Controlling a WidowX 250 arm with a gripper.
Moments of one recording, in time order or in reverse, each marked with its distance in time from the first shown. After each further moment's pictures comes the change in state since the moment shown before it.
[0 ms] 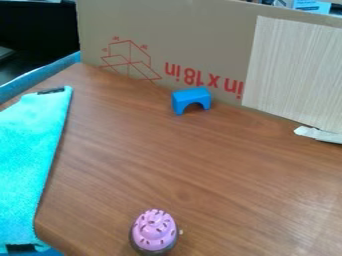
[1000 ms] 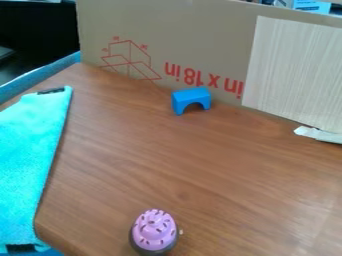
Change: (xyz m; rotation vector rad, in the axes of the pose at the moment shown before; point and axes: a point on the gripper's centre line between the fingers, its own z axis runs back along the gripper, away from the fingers) arm -0.026 0.034 -0.046 -0.082 0.072 0.103
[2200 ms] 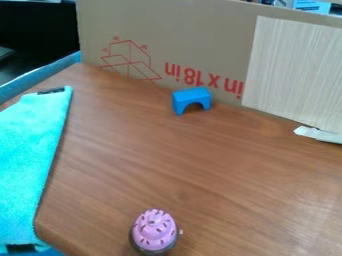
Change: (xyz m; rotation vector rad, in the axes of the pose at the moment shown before) arm -0.019 0.034 -0.021 -0.061 0.005 0.154
